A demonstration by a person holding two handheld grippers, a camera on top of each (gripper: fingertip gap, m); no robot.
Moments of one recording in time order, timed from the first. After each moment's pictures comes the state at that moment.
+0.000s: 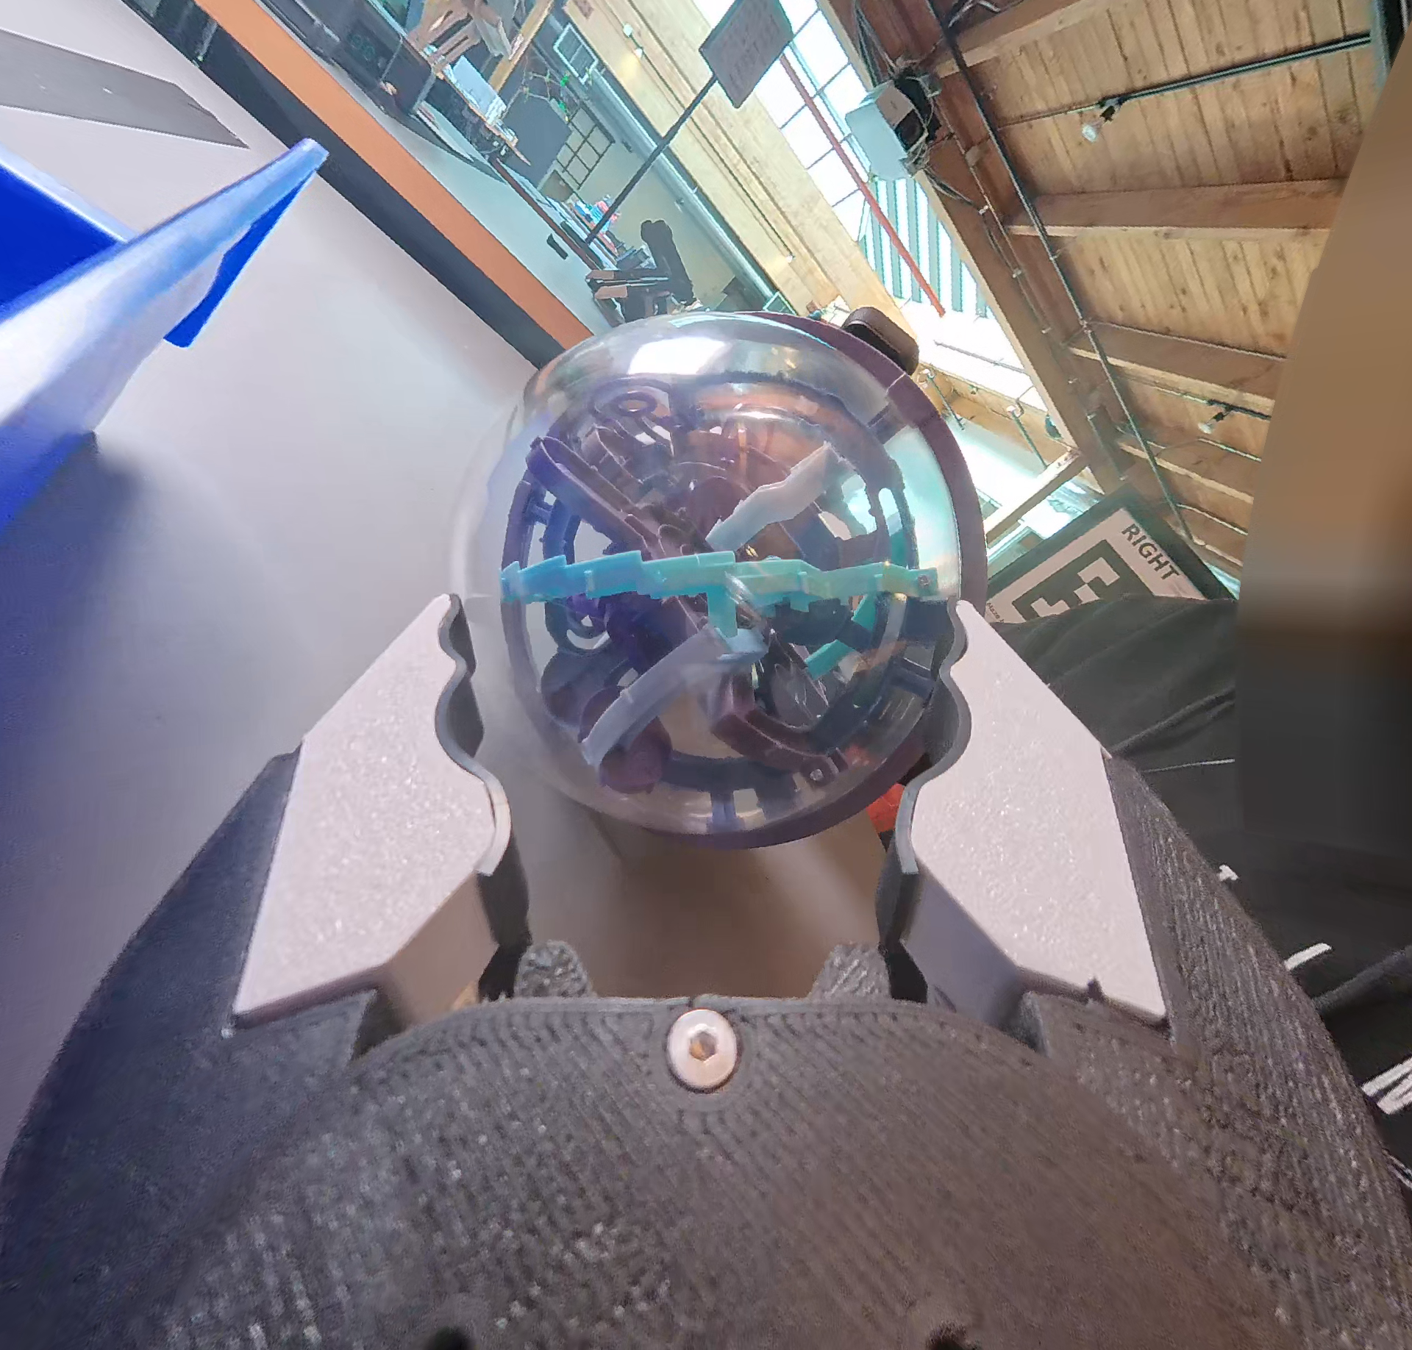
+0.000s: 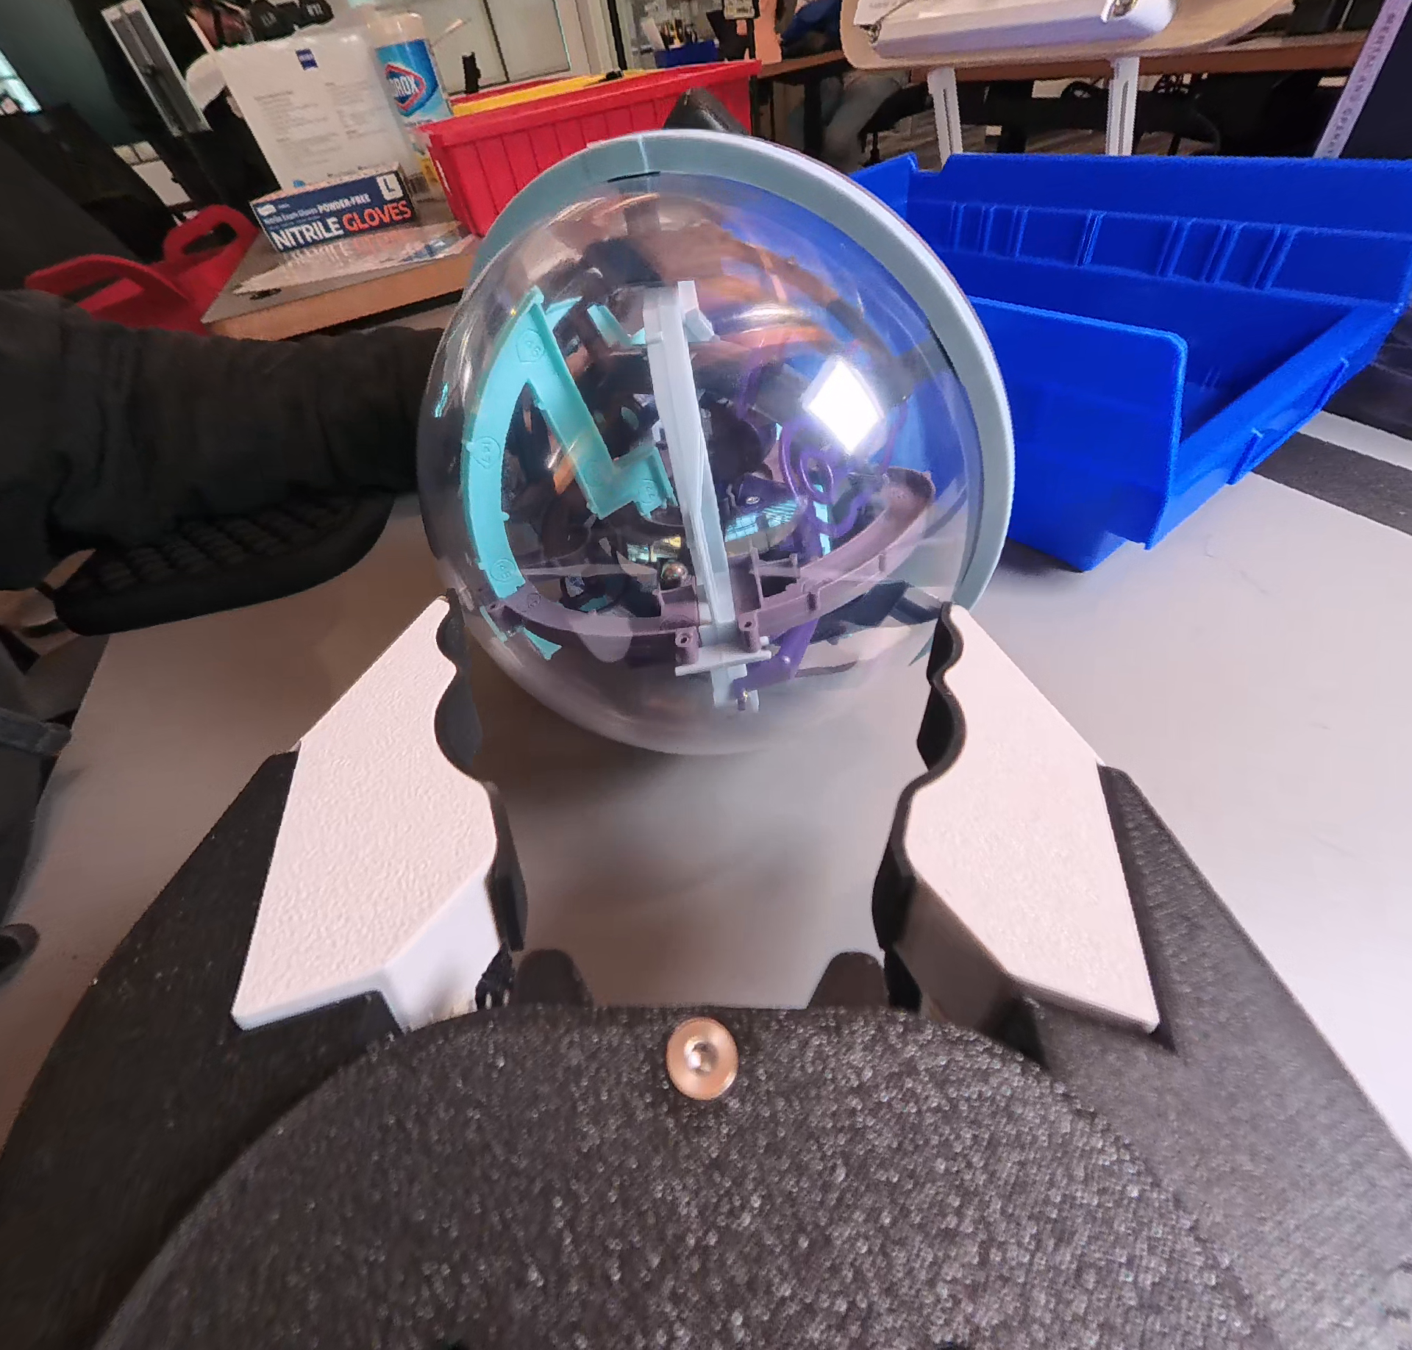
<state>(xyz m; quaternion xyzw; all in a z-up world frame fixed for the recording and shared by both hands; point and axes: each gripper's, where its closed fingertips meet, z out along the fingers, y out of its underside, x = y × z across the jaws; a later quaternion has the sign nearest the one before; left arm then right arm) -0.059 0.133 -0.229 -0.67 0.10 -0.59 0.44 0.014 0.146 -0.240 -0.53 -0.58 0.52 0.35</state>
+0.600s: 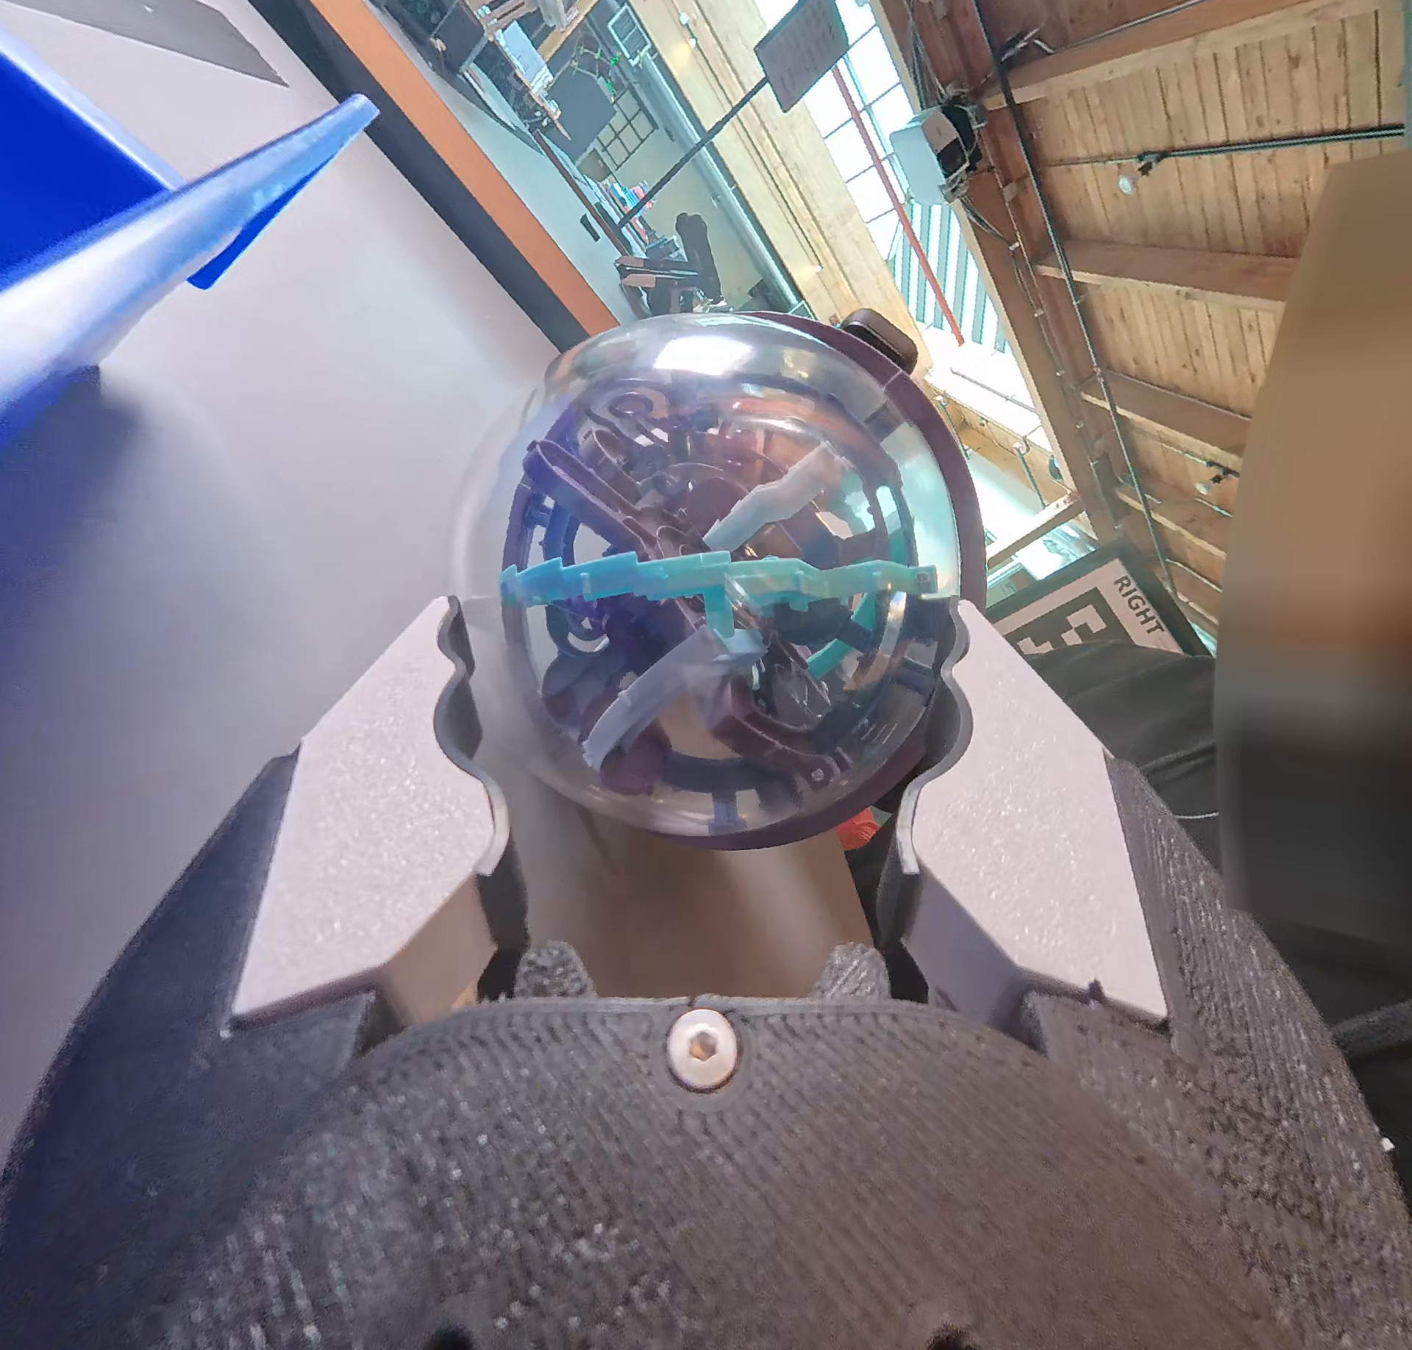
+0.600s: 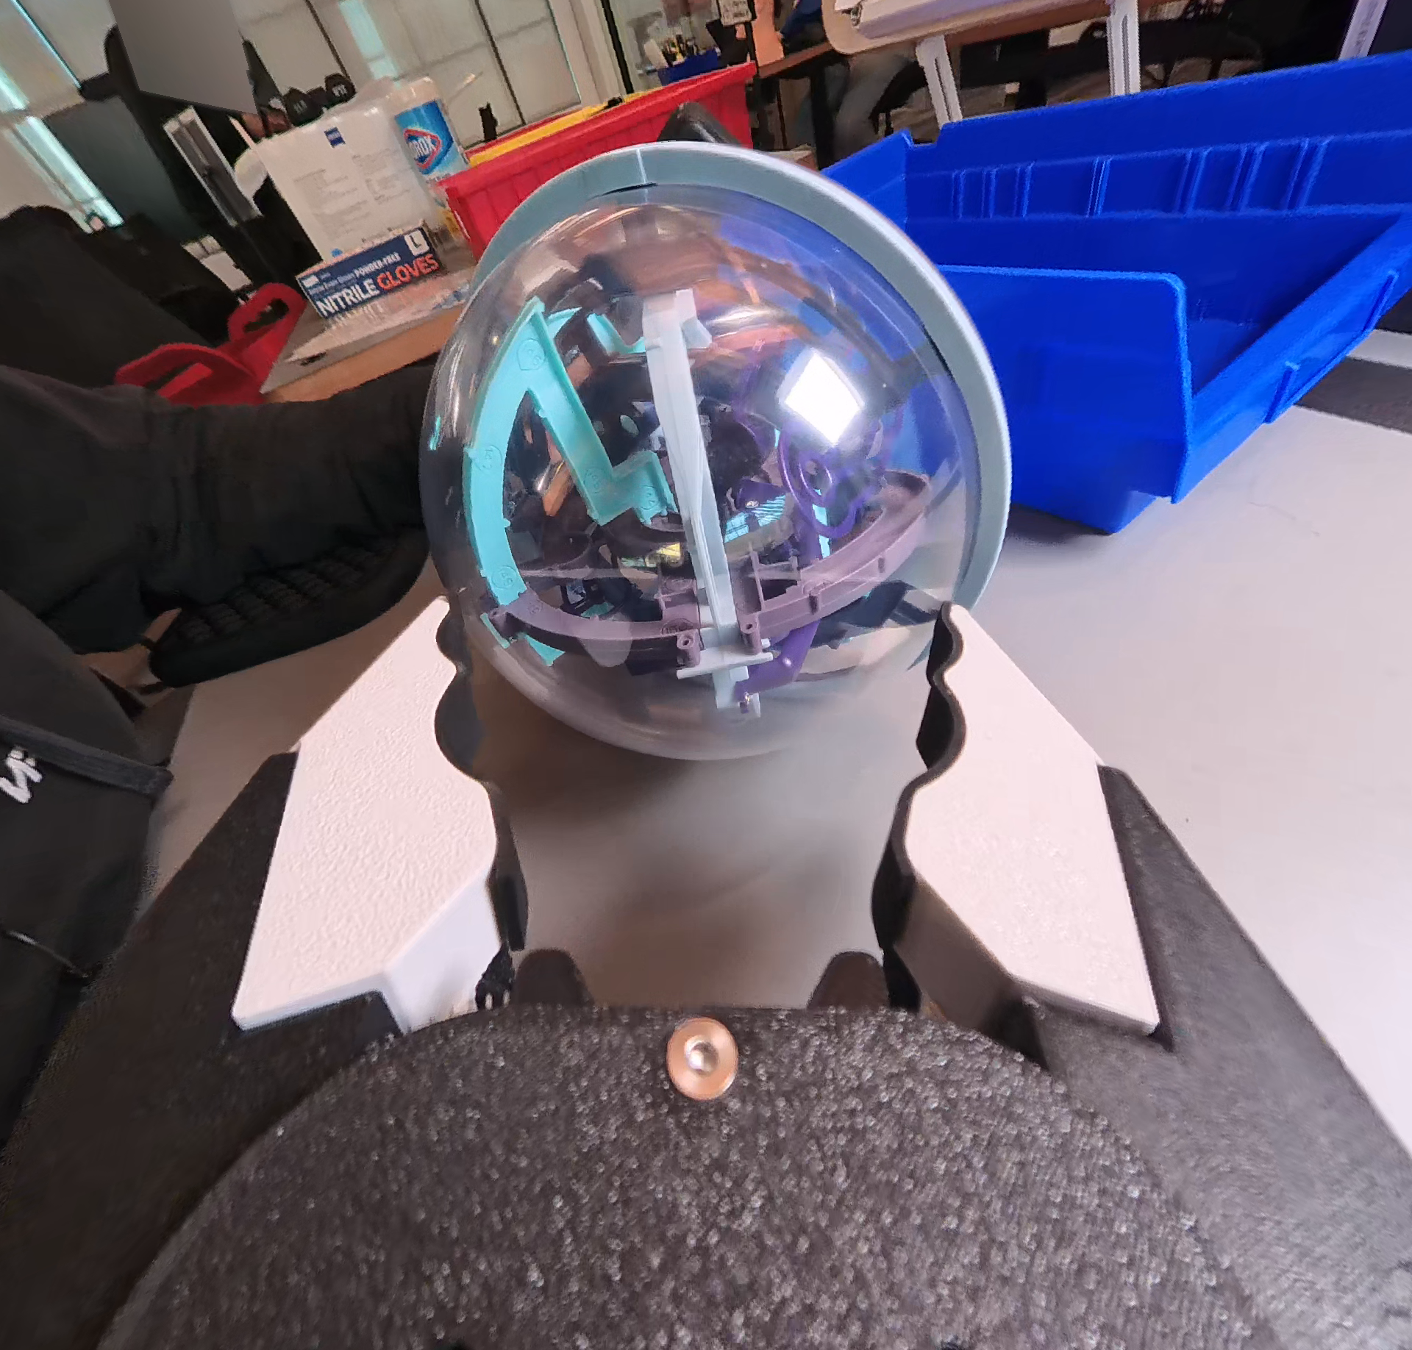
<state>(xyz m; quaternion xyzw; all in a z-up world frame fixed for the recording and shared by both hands) -0.057 0.138 -0.229 -0.69 0.05 -0.60 0.41 0.015 0.151 -0.239 -0.56 -0.54 0.55 0.30</state>
